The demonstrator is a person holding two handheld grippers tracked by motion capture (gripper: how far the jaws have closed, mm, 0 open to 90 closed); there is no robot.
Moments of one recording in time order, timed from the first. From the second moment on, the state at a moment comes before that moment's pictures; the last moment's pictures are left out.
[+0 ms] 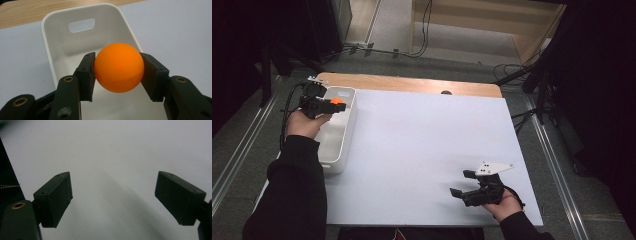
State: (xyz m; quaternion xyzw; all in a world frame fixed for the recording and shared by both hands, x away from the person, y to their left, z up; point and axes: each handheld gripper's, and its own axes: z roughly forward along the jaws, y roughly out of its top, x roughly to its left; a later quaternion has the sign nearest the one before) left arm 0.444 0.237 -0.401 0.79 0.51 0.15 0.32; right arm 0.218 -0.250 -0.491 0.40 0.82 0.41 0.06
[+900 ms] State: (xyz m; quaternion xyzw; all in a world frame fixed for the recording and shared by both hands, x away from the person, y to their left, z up) left arm 0.431 0.222 -0.376 0.77 0.47 0.11 0.41; right arm 0.217 -0.250 -0.491 0.40 0.82 0.41 0.06
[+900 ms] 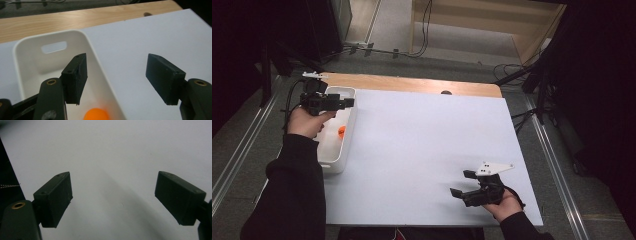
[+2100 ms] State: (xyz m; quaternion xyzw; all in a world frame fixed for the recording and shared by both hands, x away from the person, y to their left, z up) left arm 0.417 0.153 -0.382 0.82 0.39 0.04 0.41; right arm 0.217 -0.250 -0.492 0.40 0.82 0.41 0.06
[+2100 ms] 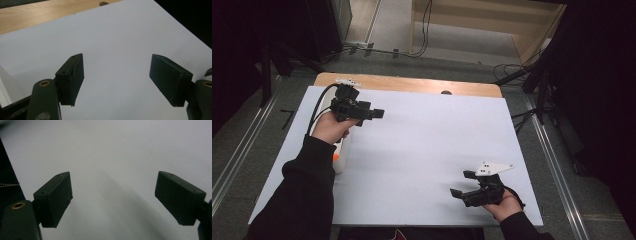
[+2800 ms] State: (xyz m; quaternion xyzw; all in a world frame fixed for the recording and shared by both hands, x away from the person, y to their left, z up) left arm 0.392 0.134 -0.384 0.83 0.36 0.02 0.43; right arm 0.217 -0.251 -0.492 0.40 0.82 0.41 0.06
